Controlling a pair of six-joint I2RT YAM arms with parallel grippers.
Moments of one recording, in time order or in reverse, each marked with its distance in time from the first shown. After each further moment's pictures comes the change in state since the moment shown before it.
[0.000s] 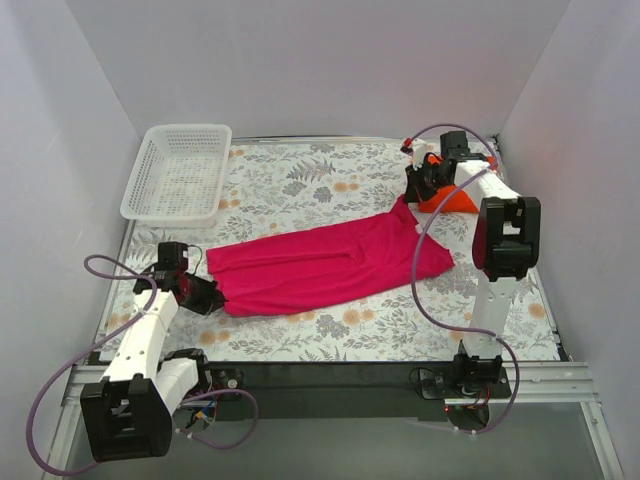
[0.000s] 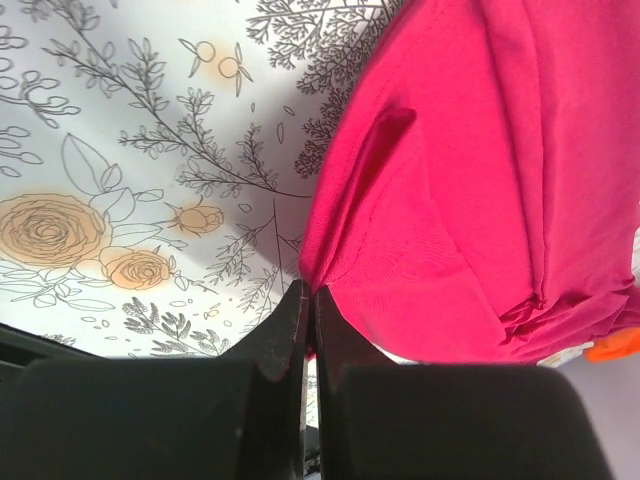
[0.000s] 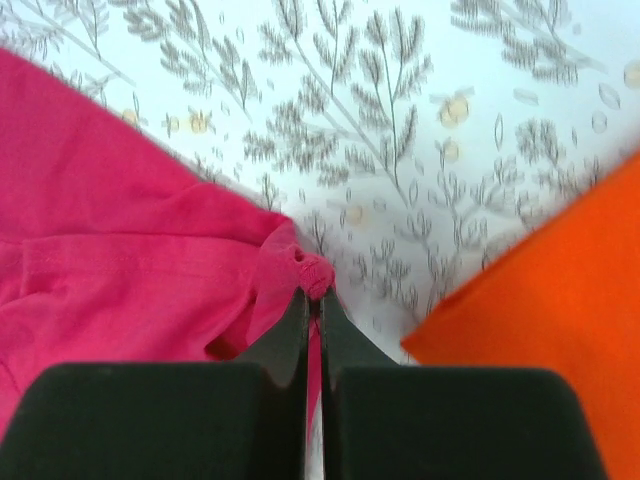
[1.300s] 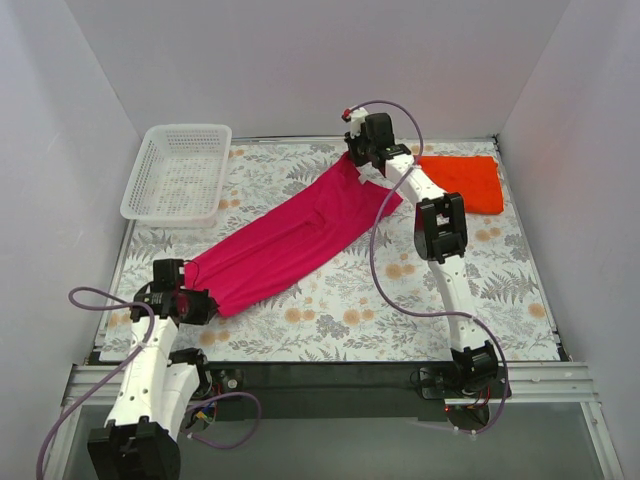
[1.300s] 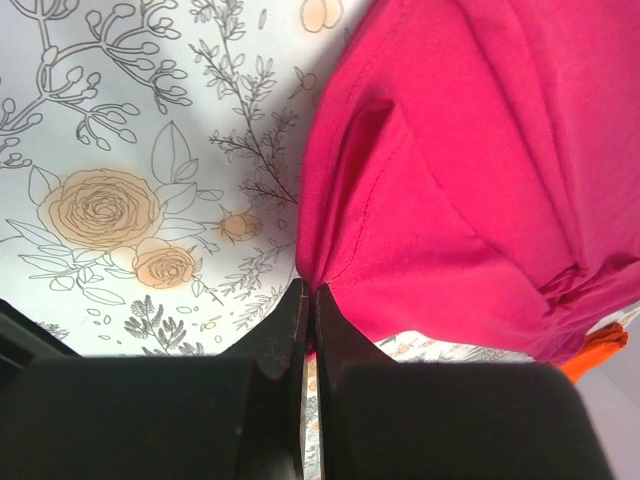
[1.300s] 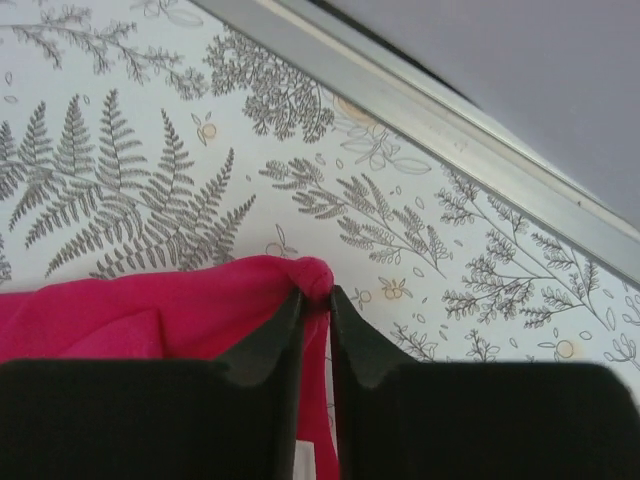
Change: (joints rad) left arm 0.039 -0.220 -0.073 -0.080 -0.130 -0.237; right arm 0.295 0.555 0.733 0.315 0.398 0.345
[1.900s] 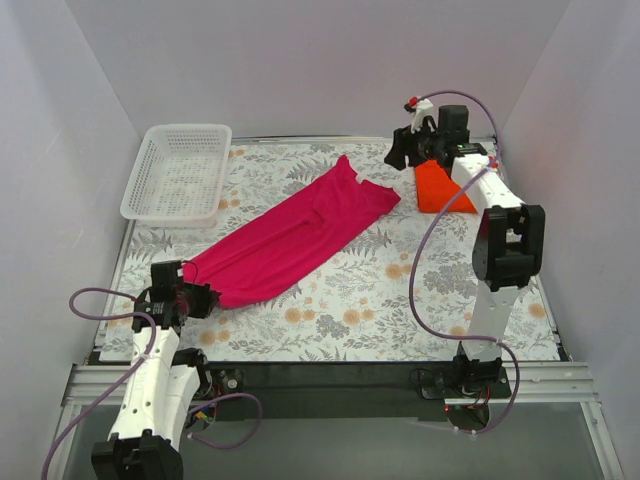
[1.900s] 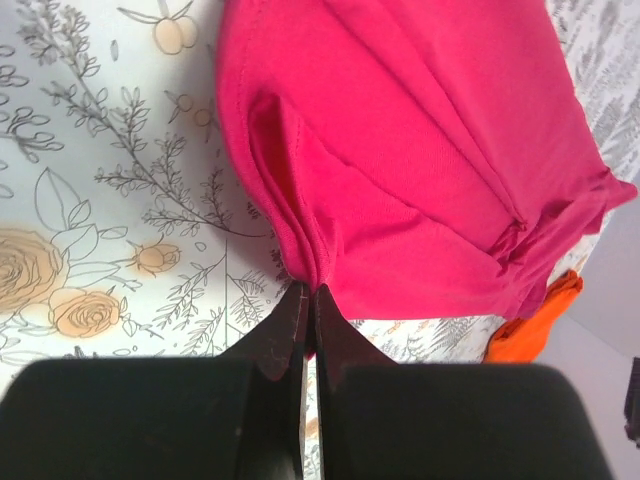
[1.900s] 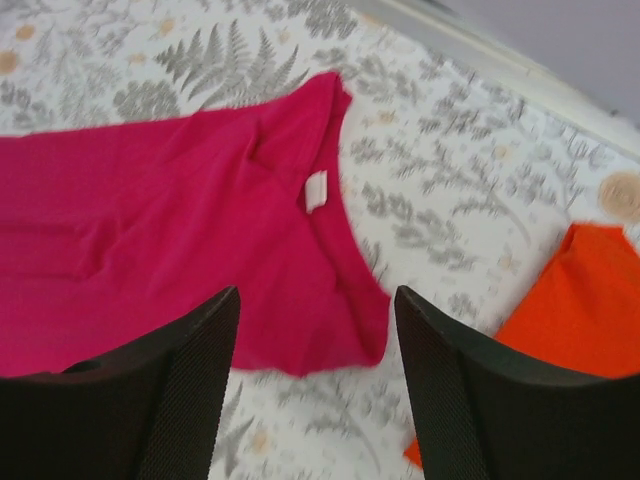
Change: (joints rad) left arm 0.000 -0.073 -0.060 0.171 0.046 0.053; right arm -0.196 -0.588 -0.619 0.036 -0.326 0.014
